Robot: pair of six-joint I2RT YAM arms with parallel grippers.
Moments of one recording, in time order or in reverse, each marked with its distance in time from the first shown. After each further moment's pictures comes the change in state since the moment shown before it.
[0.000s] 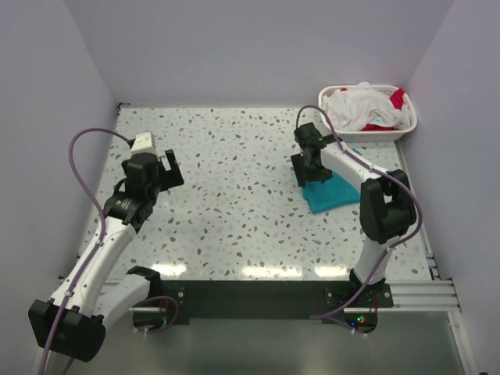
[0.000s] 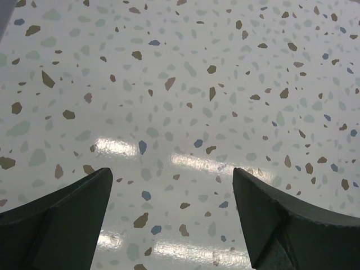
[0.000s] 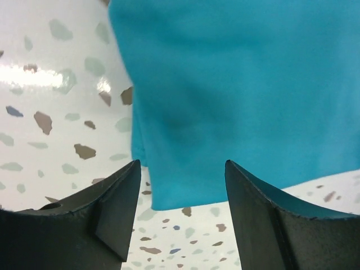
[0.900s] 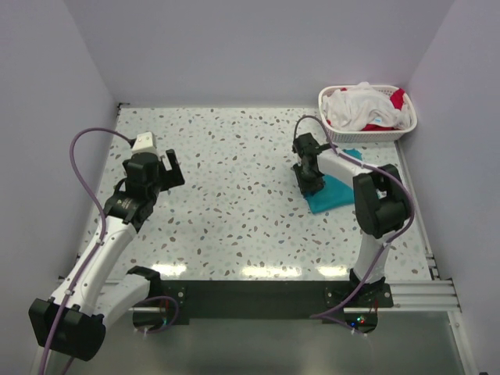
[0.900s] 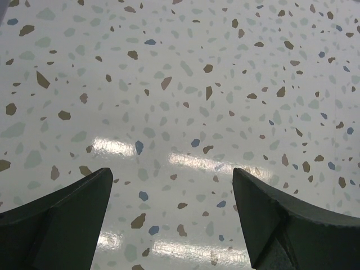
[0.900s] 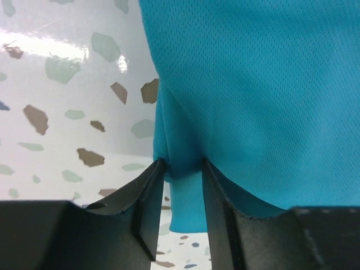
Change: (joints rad) left arm 0.000 0.006 0.000 0.007 0.015 0.000; right arm 0.006 0.043 -0.136 0.109 -0.143 0.001
